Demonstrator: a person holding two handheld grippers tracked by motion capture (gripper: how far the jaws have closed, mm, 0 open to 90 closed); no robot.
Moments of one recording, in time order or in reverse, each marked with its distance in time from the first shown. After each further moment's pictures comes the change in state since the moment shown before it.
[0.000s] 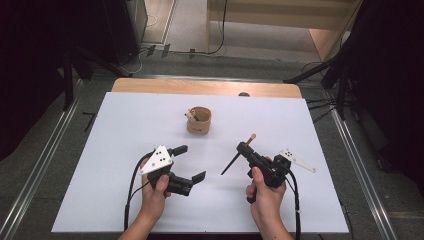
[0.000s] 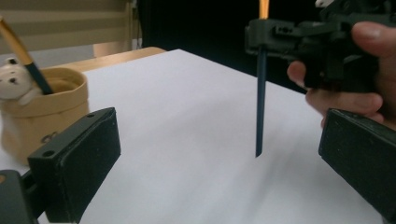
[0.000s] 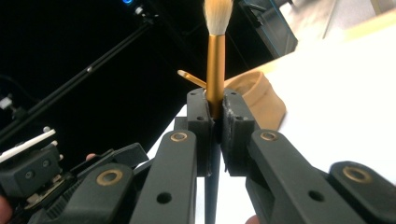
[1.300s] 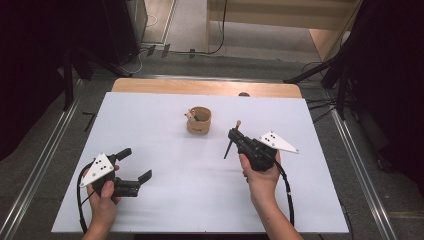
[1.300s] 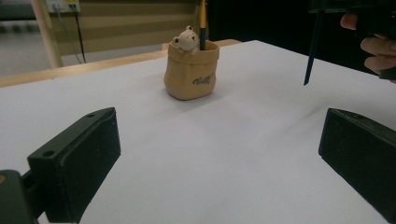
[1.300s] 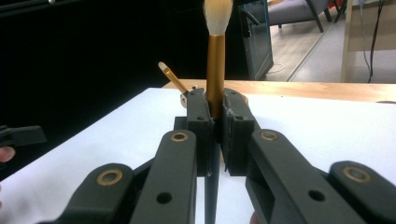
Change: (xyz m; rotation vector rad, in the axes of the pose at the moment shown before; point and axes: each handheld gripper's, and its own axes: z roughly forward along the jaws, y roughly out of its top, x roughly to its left) left arm 0.058 -0.038 -0.109 -0.023 0.245 0.000; right arm 0.005 0.021 0.045 0.068 -0.100 -0.384
